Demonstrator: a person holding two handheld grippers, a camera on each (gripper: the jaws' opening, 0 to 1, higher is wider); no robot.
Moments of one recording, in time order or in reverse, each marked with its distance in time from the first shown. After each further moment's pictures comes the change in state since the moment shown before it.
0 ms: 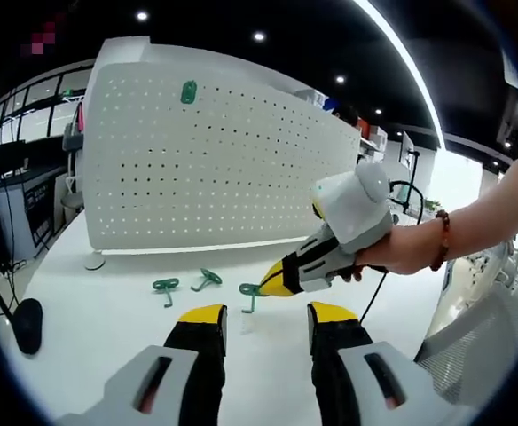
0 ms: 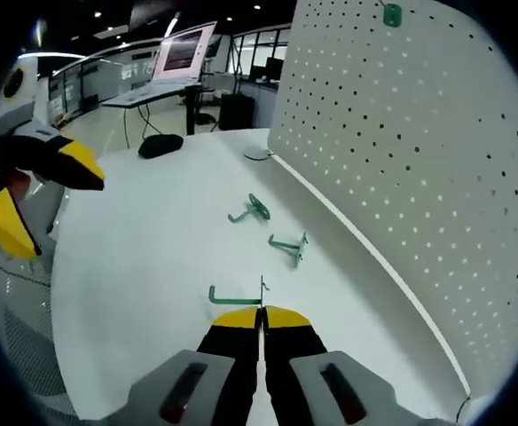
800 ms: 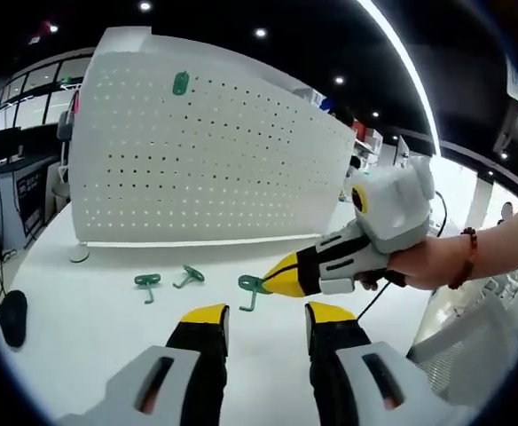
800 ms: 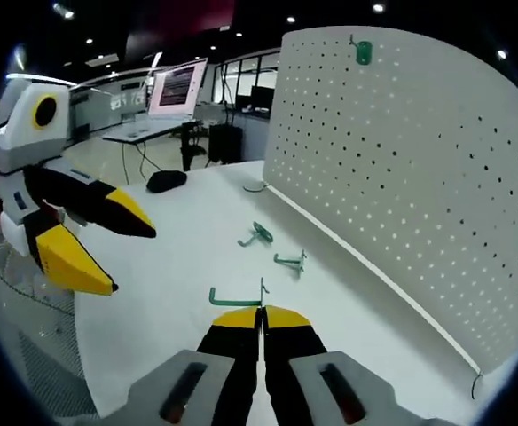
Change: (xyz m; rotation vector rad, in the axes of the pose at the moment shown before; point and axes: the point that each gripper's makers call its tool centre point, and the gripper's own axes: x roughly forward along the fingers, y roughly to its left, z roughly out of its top) left arm 0.009 -0.019 0.001 -0.035 0.022 -0.052; right arm -0.042 0.013 0.012 0.084 -0.143 -0.042
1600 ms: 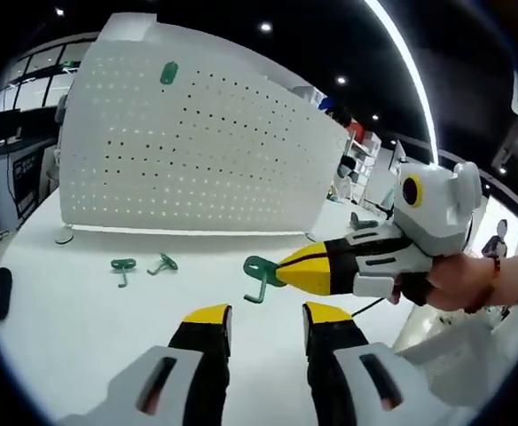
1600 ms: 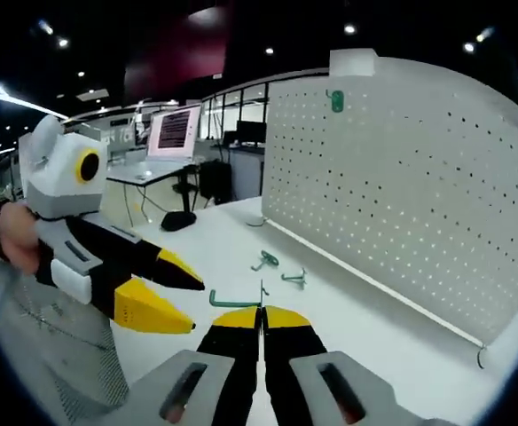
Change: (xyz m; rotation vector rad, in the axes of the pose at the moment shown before) left arm -0.001 -0.037 -0.005 -0.090 0.009 -0.032; right arm -0.066 0.025 0.018 0.071 -0.171 -0.034
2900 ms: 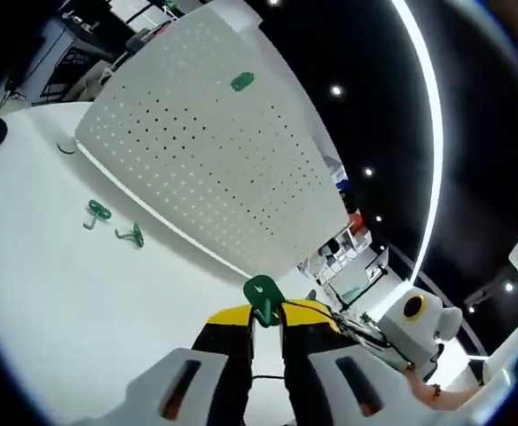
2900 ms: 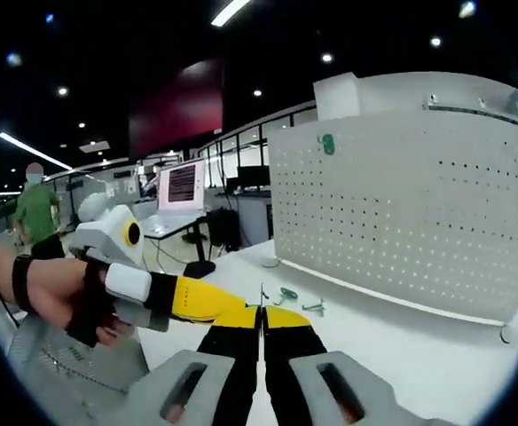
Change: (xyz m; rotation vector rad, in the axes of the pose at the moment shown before) left arm -0.005 -0.019 0.027 -0.540 -0.208 -0.126; right arm -0.032 0.017 0.032 0.131 -0.230 0.039
